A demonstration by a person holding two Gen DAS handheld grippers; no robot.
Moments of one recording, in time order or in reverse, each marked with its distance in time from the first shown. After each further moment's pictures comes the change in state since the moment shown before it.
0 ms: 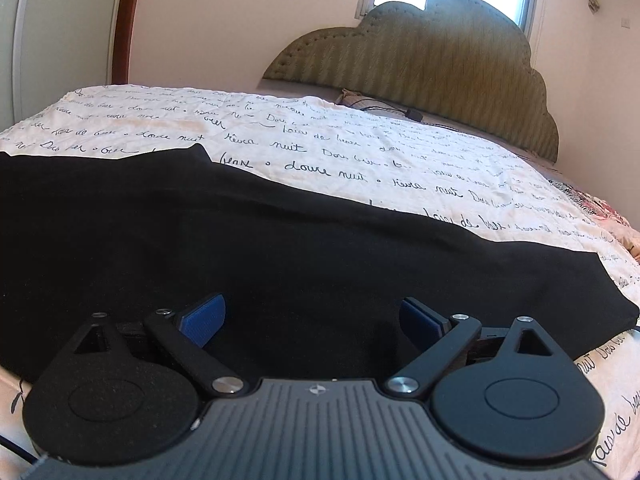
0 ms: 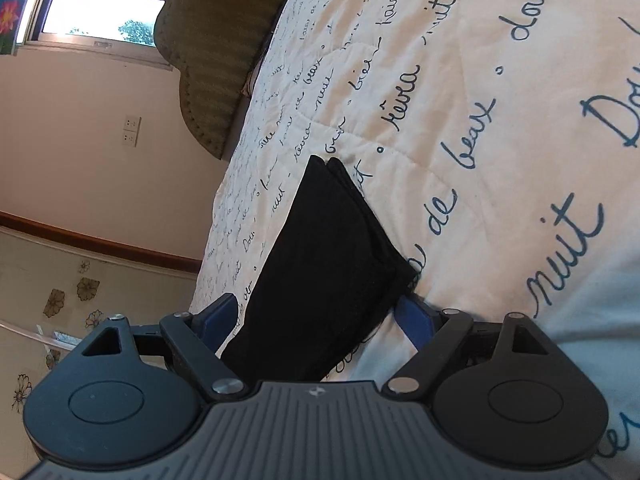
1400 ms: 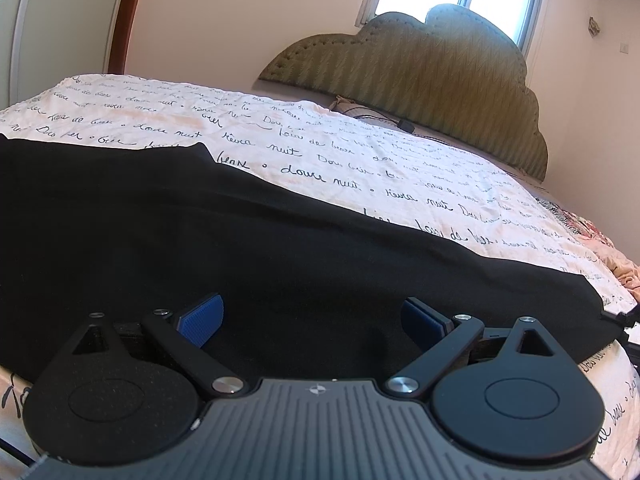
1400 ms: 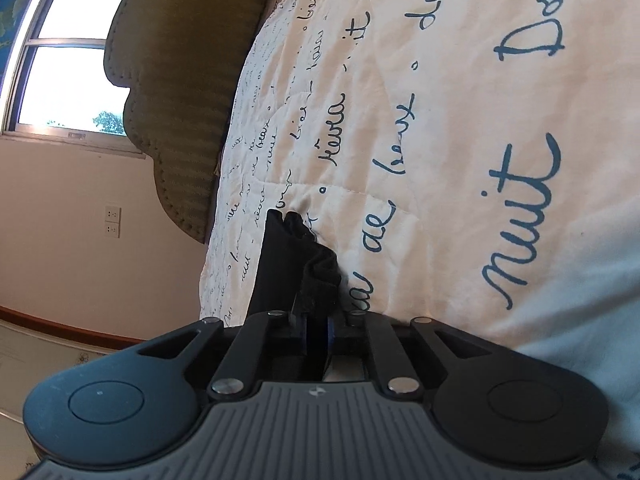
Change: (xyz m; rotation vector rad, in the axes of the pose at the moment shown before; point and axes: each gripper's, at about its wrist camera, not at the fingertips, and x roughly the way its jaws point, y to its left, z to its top) left arm -0.001 0.008 0.001 -0.057 -0.013 -0.056; right arm 0.007 -0.027 -0.011 0.190 -0.241 -0.021
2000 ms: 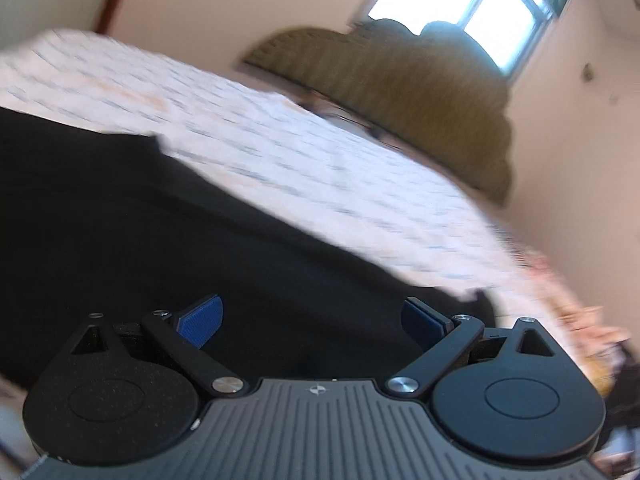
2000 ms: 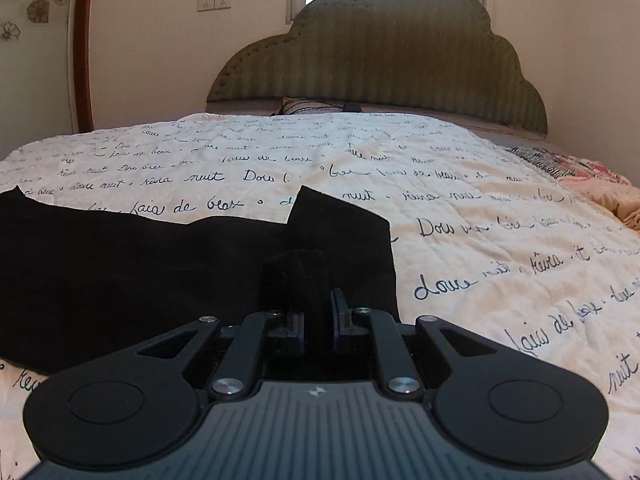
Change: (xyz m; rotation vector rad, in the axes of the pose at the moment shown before) left arm -0.001 -0.019 0.031 -0.181 0.067 -0.204; right arm 0.062 0.106 -0.180 -1.249 -0.121 -0.353
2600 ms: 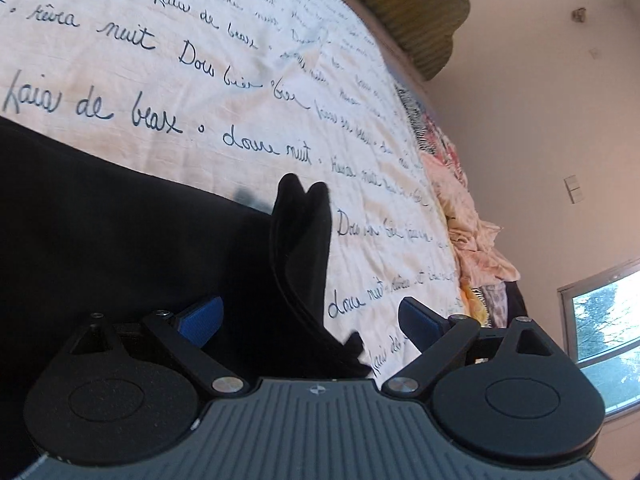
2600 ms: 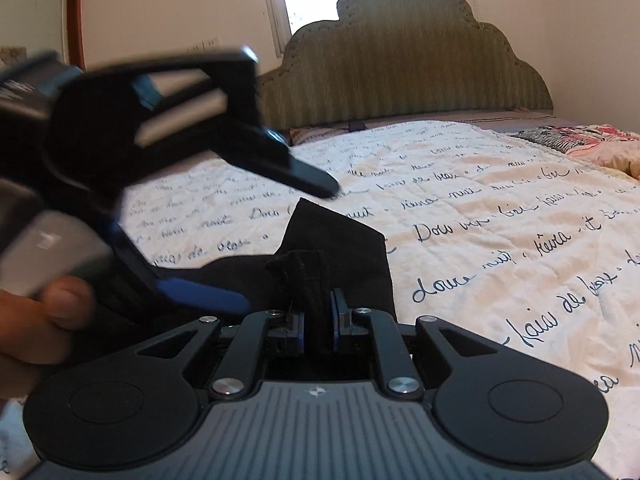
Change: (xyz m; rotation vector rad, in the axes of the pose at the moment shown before) left arm 0.190 -0.147 -0.007 -0.145 0.543 -0.277; right arm -0.020 -0.027 -0.005 0.151 -0.128 0.128
